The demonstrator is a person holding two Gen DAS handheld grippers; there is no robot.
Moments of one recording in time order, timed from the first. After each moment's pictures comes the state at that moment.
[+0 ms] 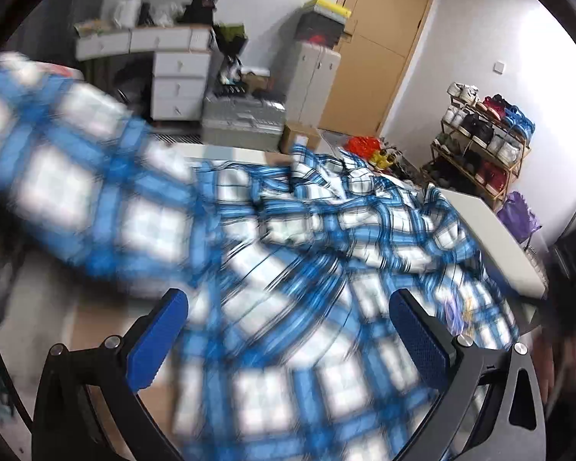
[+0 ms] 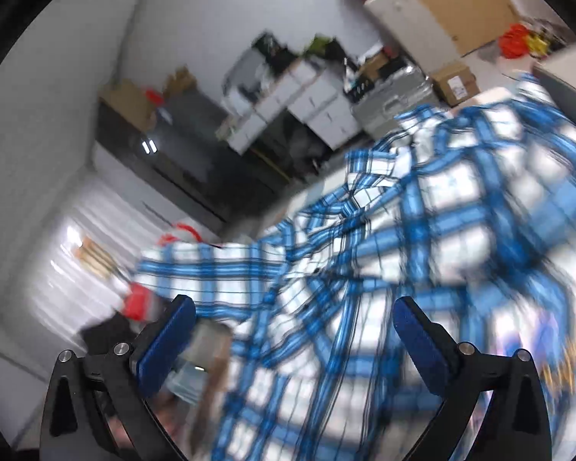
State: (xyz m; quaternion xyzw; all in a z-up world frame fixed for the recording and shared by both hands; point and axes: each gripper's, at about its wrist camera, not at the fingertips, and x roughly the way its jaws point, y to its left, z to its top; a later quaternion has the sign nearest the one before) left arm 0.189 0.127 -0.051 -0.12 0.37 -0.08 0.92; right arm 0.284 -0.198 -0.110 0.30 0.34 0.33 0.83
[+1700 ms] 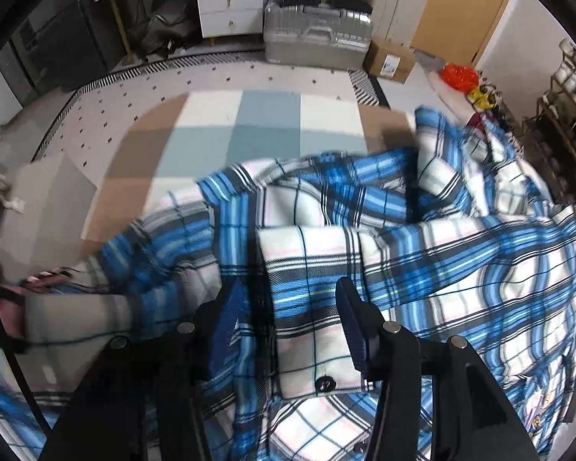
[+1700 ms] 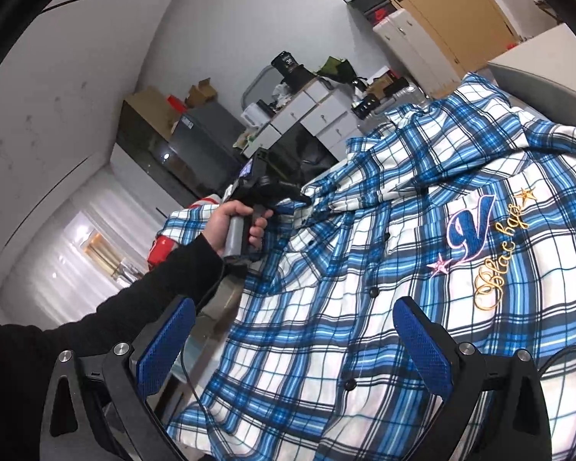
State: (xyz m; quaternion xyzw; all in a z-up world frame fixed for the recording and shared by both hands) left arm 0.378 0.151 -0.104 -0.07 0.57 0.07 0.82; right arm 0.153 -0.211 -0.141 0.28 0.30 0.34 0.85
